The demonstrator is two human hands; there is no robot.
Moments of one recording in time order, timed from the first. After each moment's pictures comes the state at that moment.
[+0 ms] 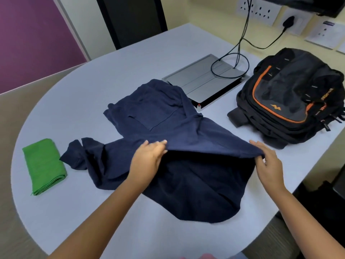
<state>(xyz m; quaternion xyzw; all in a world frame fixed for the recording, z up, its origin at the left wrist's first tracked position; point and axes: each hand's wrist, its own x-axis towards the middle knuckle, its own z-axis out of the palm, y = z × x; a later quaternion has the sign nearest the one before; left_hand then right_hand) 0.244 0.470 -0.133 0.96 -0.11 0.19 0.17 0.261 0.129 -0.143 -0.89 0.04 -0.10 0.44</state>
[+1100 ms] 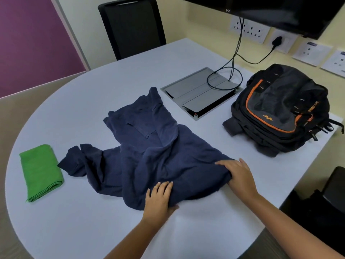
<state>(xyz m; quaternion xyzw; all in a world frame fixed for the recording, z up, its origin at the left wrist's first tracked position) 0.168 0.431 -0.220 0.98 -0.03 -0.11 0.14 0.254 0.169 -0.159 -0.96 -0.12 -0.07 0.24</state>
